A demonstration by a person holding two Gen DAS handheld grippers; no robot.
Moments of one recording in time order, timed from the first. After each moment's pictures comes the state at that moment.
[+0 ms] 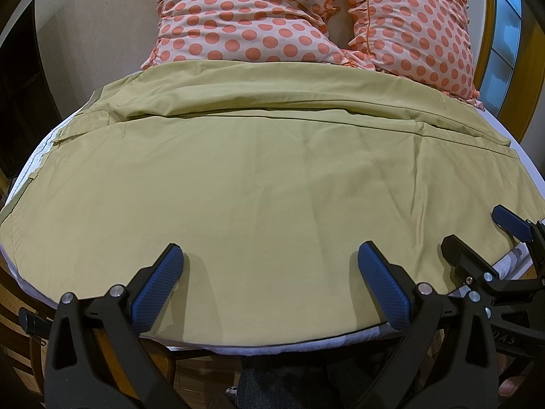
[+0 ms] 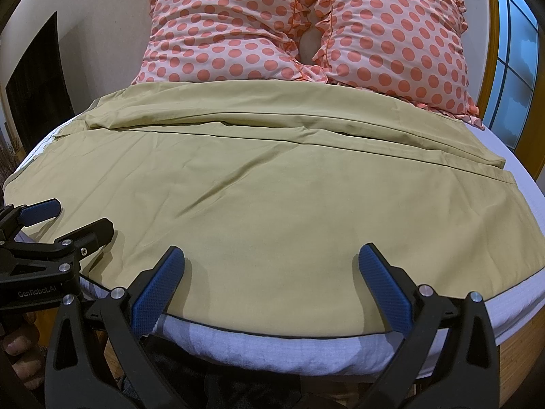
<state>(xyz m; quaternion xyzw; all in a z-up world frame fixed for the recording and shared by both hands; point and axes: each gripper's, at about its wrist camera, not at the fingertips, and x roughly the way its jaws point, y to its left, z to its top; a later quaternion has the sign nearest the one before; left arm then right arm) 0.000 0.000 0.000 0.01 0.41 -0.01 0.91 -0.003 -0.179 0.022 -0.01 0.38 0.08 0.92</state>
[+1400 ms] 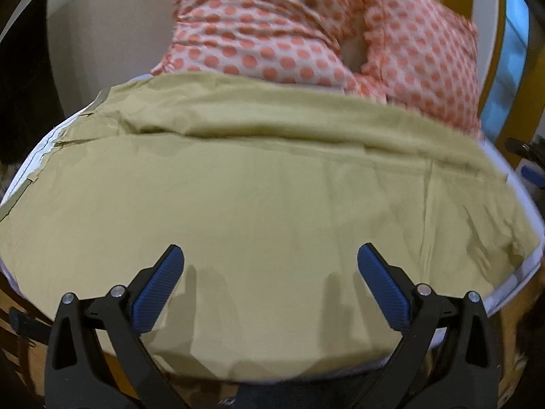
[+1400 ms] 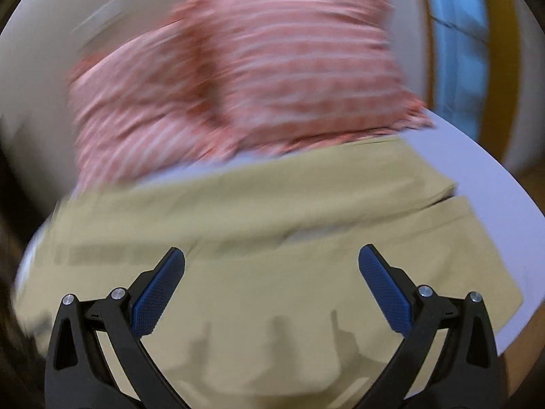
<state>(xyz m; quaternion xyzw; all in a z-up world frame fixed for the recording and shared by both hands) 0.019 0.034 0.023 -0.04 0.38 -0.01 0.92 0.109 -0.333 0.106 0.15 0.36 -0.04 0.92</state>
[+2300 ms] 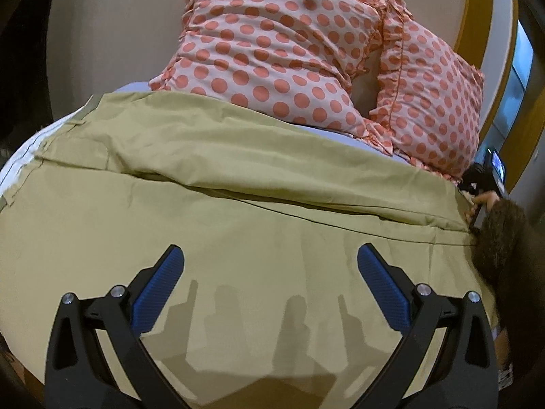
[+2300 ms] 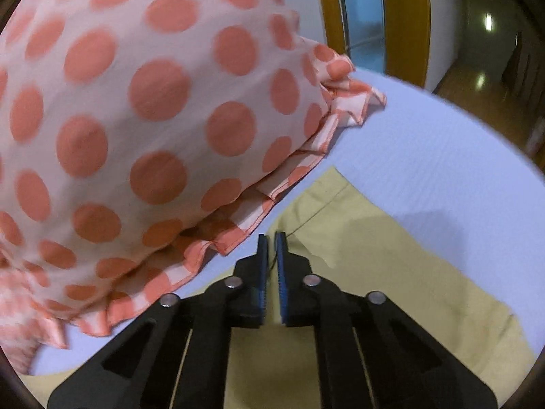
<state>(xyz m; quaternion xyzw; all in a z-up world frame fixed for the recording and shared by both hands) 0.065 0.073 0.035 -0.10 0.35 -0.04 0.93 0.306 -0.477 0.014 0.28 0.38 -0.23 0.85</state>
